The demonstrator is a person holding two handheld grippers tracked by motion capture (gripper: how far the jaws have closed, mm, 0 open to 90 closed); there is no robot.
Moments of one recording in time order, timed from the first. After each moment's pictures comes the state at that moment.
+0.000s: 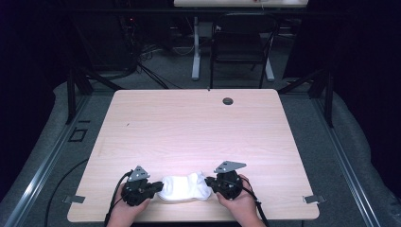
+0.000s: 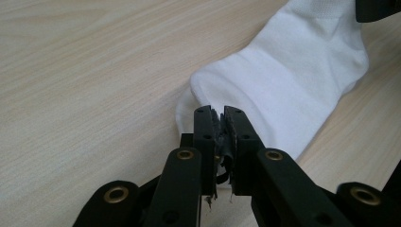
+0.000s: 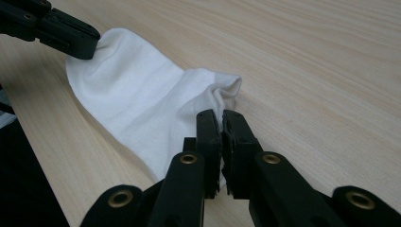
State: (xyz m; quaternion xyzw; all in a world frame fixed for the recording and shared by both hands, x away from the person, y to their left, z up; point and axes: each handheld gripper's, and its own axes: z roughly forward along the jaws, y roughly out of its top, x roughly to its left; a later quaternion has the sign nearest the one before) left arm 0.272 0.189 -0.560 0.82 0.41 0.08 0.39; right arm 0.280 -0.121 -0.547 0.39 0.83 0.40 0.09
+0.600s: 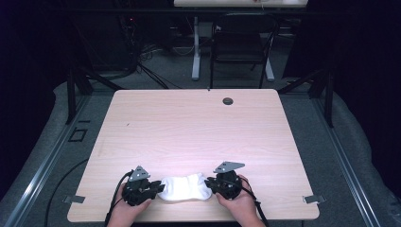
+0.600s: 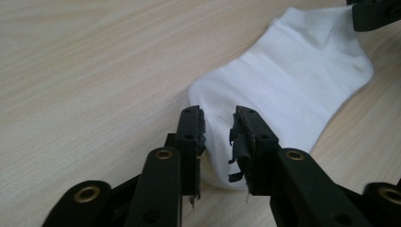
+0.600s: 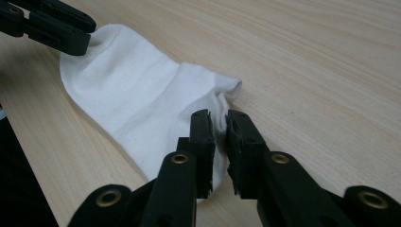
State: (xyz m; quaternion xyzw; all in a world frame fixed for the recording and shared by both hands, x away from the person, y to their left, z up) left arm 0.273 0.190 -0.561 0.82 0.41 0.09 0.39; right arm 0.283 -0.122 -0.554 0.39 0.83 0.39 0.08
